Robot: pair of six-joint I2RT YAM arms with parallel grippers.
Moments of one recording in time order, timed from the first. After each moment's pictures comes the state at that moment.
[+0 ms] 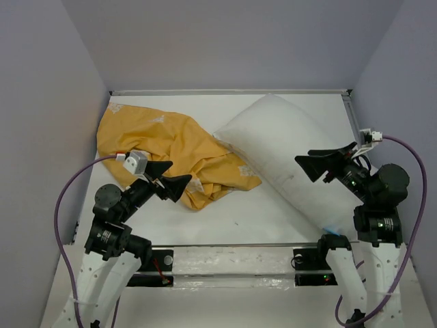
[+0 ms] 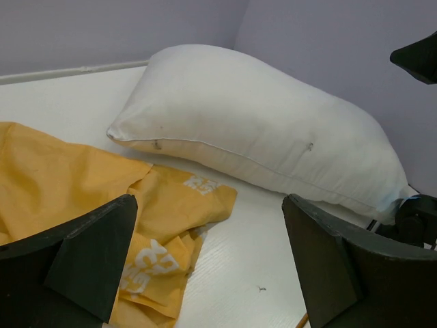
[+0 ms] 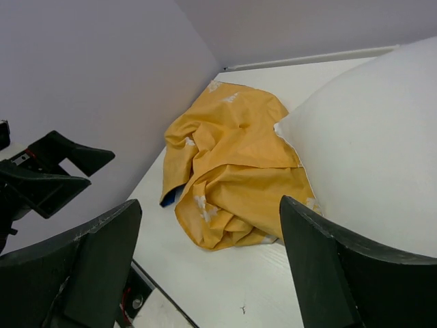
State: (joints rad) left arm -0.33 0.34 0.57 -0.15 0.41 -0.35; right arm -0.06 0.50 0.84 -0.25 -0.73 0.62
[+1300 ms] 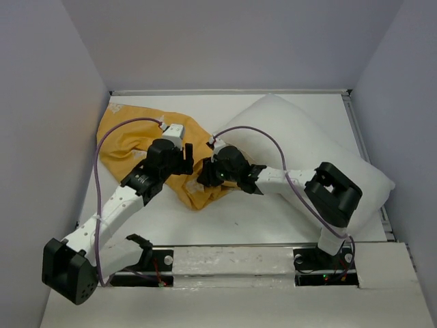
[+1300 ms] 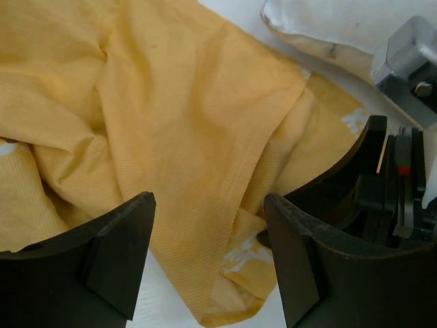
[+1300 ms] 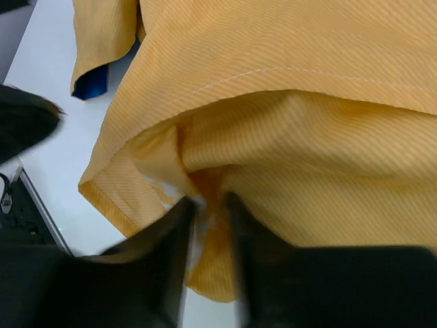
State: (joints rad) left arm -0.49 1.00 0.77 -0.28 -0.15 -0.23; right arm 0.91 1.79 1.06 0.24 -0.11 0.50
